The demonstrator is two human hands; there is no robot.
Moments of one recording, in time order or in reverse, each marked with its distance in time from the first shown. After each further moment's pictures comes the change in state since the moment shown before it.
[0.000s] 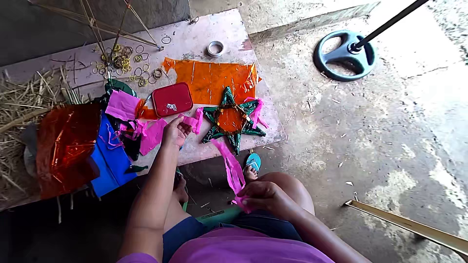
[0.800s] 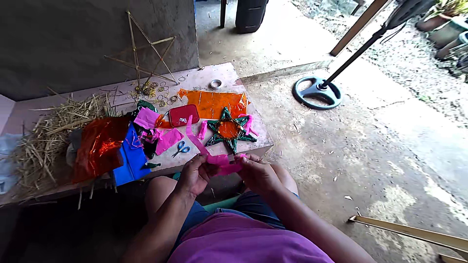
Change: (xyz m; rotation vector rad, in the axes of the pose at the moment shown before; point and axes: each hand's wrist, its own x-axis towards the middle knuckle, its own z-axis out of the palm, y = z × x) left_hand -0.274 -0.027 -0.041 -0.182 -0.428 -0.047; right_hand -0.035 -0.072 0.080 0.807 0.252 -0.279
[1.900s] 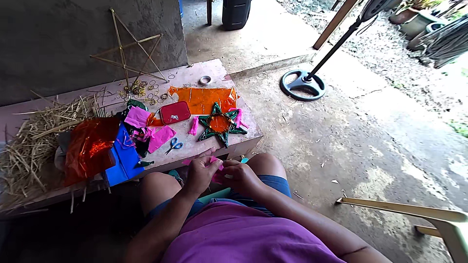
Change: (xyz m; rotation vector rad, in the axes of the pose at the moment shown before) left_hand -0.009 -0.038 0.001 1.010 -0.115 0.470; right_hand -0.032 0.018 -0.008 -1.291 -0.286 -0.404
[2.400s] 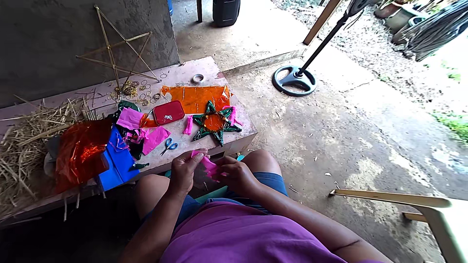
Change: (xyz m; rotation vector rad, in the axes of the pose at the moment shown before) left_hand 0.003 0.006 -0.014 -0.472 0.138 -0.044; right_hand -0.003 0.004 -0.001 0.104 0.082 0.031
